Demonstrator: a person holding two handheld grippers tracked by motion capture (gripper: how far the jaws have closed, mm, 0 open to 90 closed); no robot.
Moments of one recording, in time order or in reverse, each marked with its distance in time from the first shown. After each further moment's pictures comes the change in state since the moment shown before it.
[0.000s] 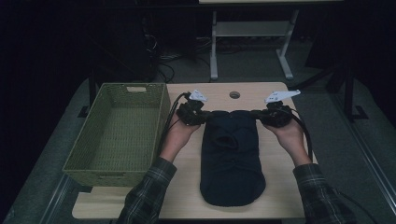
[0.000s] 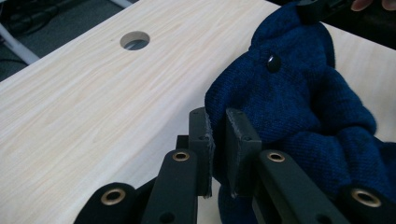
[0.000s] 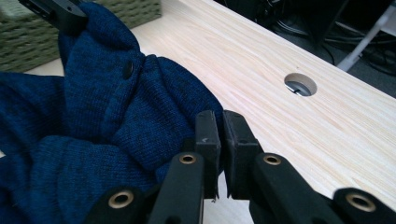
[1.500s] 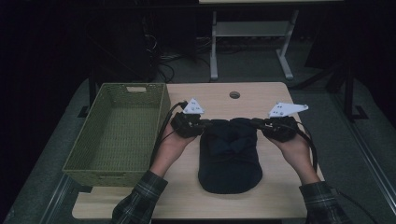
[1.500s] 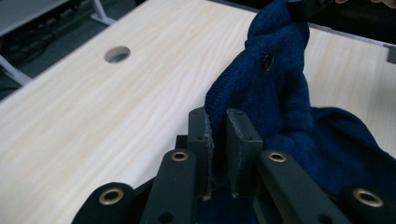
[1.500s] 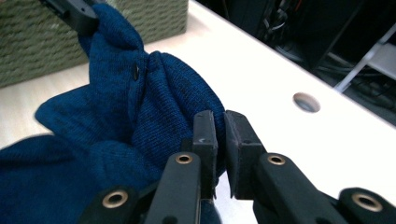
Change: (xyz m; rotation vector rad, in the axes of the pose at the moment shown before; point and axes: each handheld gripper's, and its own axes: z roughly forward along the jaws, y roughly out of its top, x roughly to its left) left arm -0.032 -0.017 -0.032 -0.039 -0.029 0.077; right arm 0.045 -0.010 -0.035 -0.061 -0.015 -0.088
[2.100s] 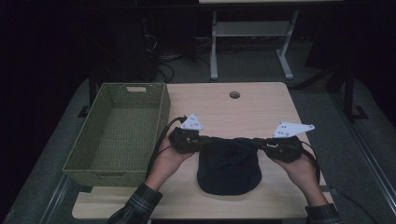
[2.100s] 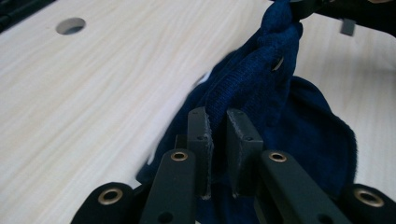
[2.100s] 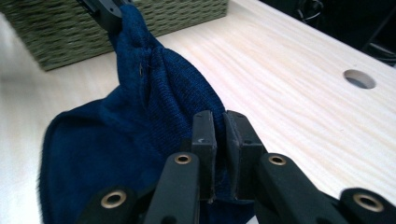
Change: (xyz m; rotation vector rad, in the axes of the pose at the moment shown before) left arm -0.027 -0.026 -0.010 0.054 -0.100 0.014; right arm 0.031 -0.035 -0.021 0.005 0.124 0.027
